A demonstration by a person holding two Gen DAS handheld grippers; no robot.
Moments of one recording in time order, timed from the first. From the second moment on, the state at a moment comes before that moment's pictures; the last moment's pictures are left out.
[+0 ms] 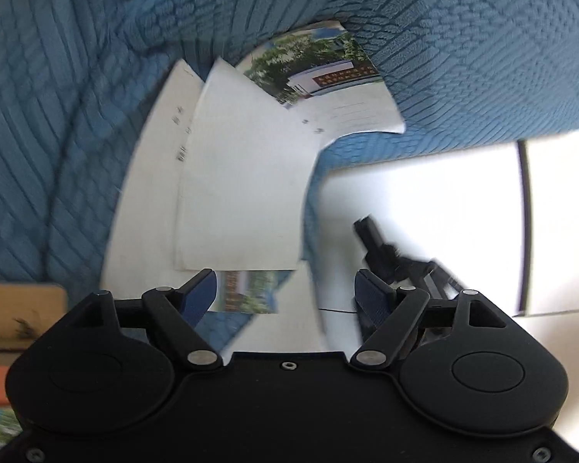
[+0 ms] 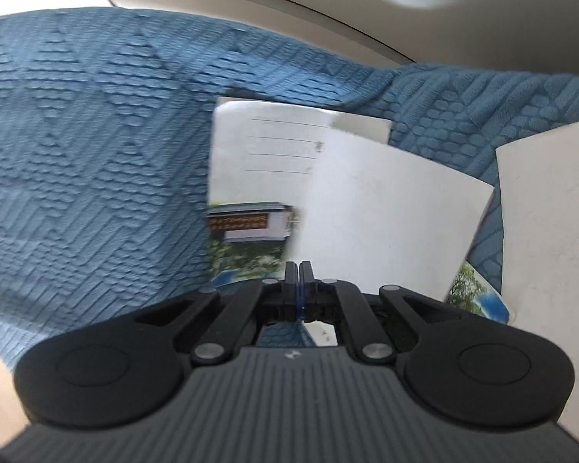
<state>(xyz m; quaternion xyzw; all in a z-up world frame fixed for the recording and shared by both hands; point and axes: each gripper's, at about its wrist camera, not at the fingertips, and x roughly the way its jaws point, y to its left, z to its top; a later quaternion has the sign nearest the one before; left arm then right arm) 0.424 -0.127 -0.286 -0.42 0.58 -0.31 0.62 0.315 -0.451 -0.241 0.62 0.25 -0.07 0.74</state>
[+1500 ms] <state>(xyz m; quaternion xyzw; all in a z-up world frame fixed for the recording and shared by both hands) 0.424 -0.146 -0.296 -0.25 0.60 -0.27 0.72 0.387 -0.544 -0.293 0.56 0.29 0.12 0.77</state>
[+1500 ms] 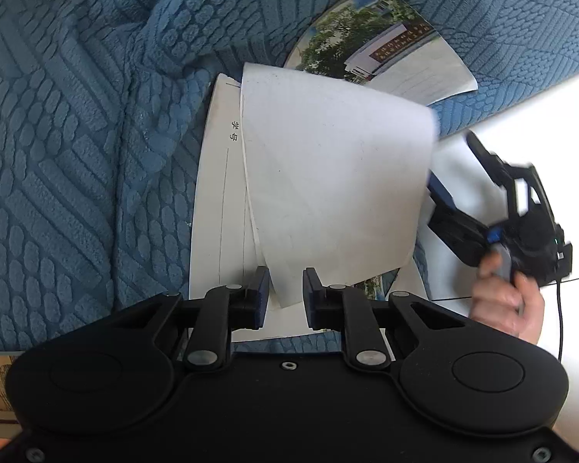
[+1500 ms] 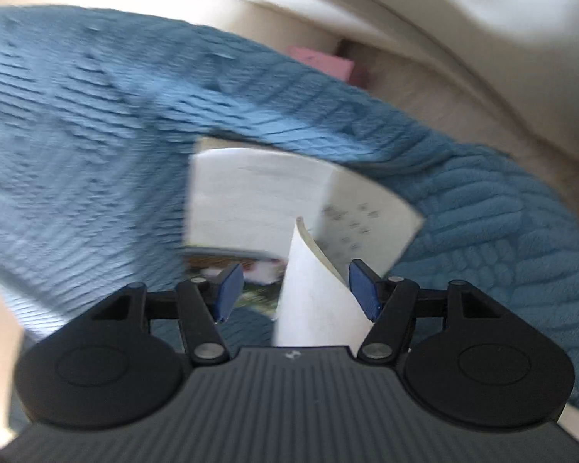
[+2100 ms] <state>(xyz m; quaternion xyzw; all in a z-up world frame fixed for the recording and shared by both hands) 0.415 -0.134 -0.288 -0.29 0.60 -0.26 0.70 0.374 -0.485 -0.275 0.44 0.42 0.16 0.78</state>
